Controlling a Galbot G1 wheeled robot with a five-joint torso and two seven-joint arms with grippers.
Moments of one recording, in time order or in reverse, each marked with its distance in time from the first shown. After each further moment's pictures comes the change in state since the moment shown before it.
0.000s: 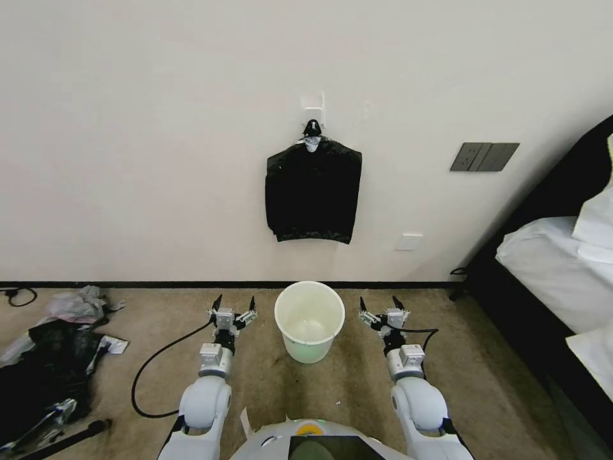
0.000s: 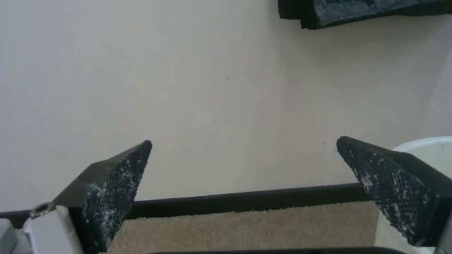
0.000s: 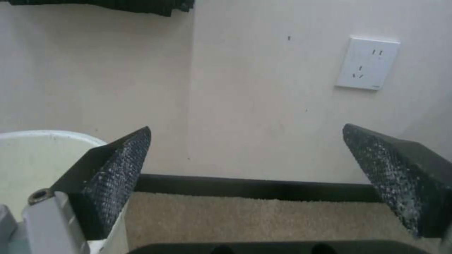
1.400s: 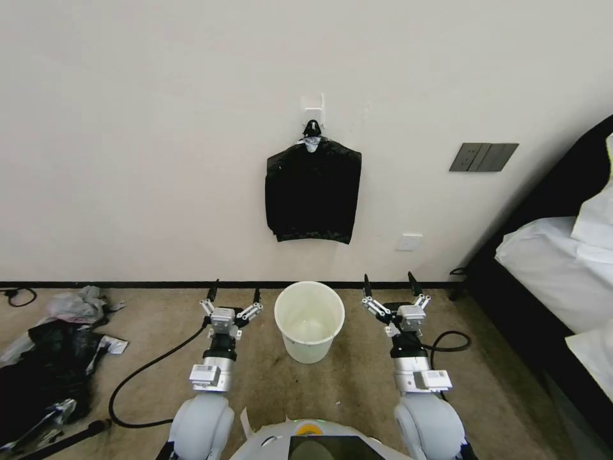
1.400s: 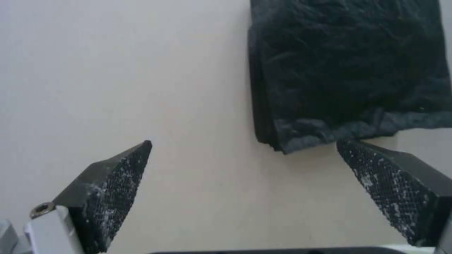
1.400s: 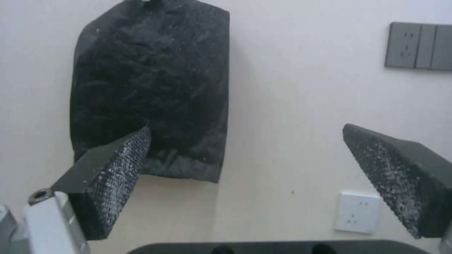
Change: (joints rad) left arm 0.149 0.099 0.117 -0.265 0.066 -0.157 -0.164; right arm -0.147 -0.039 -0.108 0.275 -0.063 0.270 0.108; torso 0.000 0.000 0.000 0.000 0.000
